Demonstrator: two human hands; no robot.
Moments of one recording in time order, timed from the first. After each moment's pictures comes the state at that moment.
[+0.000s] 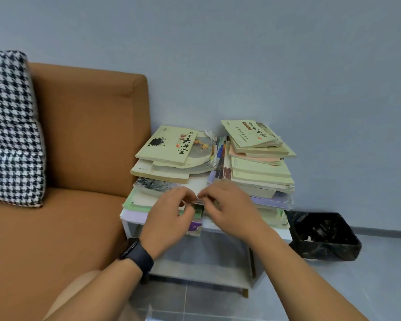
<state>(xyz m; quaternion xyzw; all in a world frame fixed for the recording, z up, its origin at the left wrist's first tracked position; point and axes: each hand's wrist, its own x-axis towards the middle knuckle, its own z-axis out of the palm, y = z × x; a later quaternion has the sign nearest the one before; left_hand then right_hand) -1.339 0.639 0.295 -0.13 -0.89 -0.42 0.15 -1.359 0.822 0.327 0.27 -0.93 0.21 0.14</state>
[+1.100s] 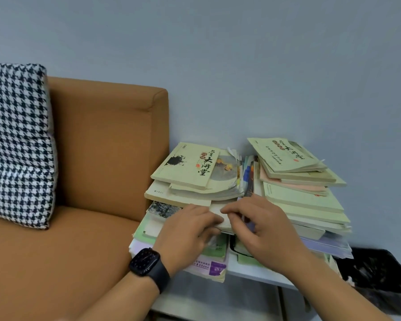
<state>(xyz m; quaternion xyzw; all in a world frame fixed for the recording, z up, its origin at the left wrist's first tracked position) -1.403 0.619 0.280 -0.22 -0.94 -0.21 0.18 -1.397 0.822 0.330 0.32 -0.88 0.26 0.22</state>
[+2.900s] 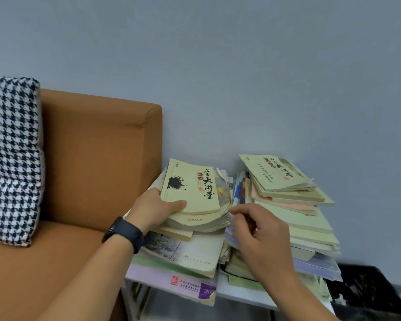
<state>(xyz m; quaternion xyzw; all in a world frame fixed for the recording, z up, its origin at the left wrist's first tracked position) -1.466 0.574 0.335 0.13 -0.88 -0.45 -0.02 -1.399 0.810 0.338 0.15 -0.84 0.42 0.30</state>
